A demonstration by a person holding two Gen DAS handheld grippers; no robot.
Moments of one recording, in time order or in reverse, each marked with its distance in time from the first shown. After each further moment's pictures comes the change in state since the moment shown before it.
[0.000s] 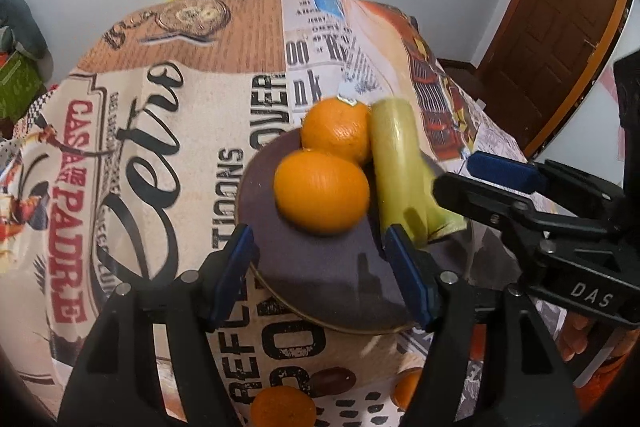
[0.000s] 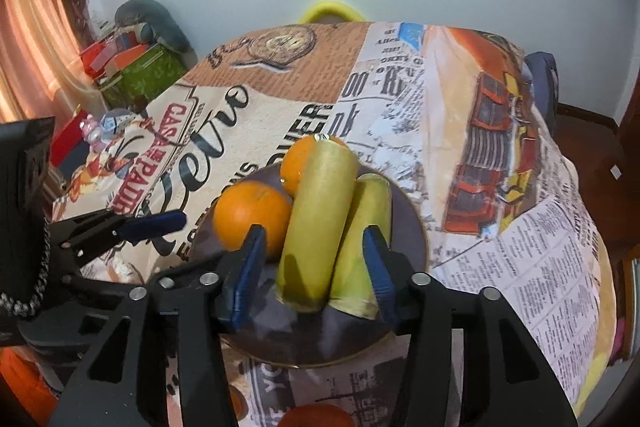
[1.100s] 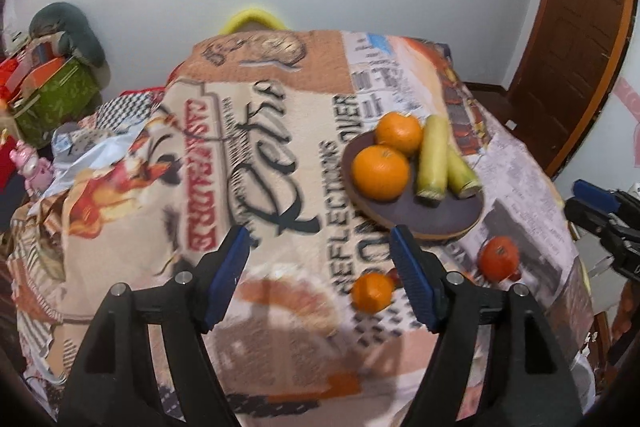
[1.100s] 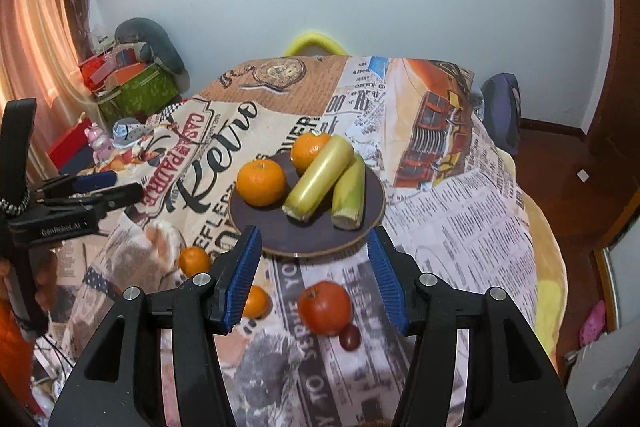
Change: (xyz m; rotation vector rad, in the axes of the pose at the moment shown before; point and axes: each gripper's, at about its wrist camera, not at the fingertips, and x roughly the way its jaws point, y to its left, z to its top) left arm -0.121 0.045 -0.060 -0.039 -0.084 0.154; right arm -0.105 0.028 -0.059 -0.012 -0.087 -0.096
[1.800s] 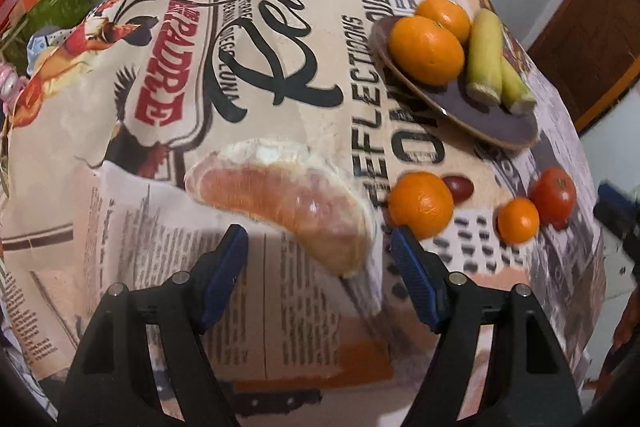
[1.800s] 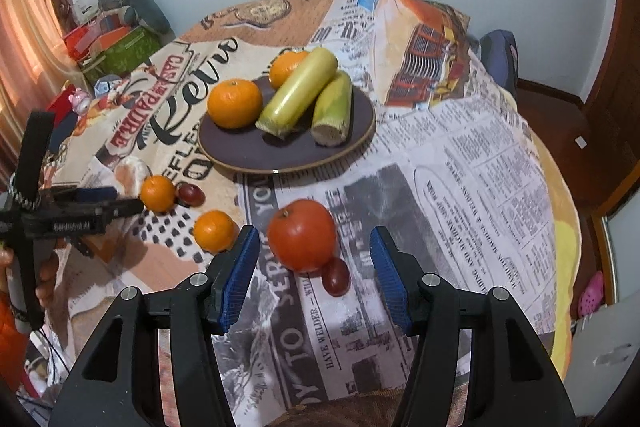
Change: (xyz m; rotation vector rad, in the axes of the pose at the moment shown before) left arm 0.081 0.010 -0.056 -0.117 0.261 -0.031; right arm 0.036 -0.016 -0.047 0.023 0.151 -0.018
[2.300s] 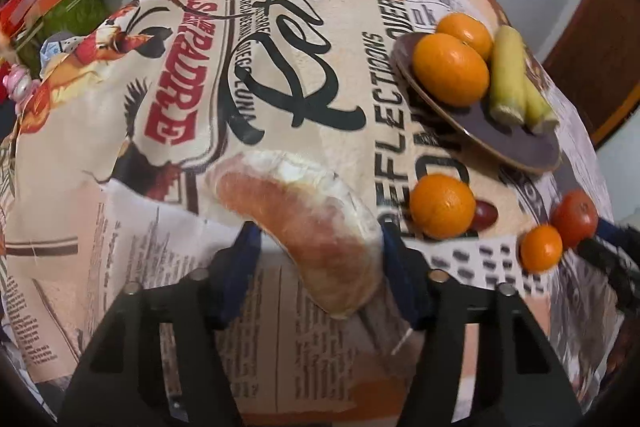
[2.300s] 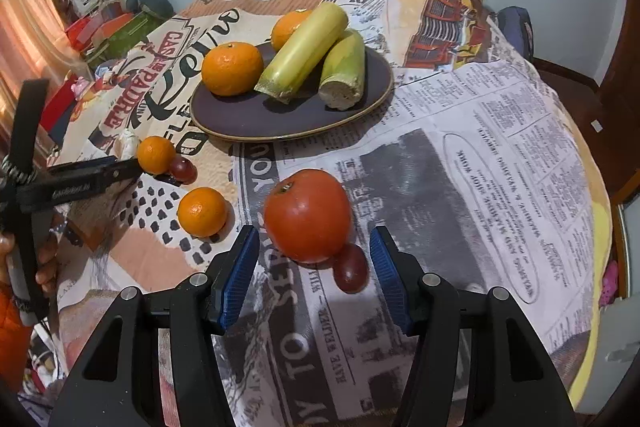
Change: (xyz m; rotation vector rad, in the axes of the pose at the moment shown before) left arm 0.006 0.004 0.001 0.004 -0.063 0.052; right arm 0.033 0.001 -0.007 0.013 0.065 0.060
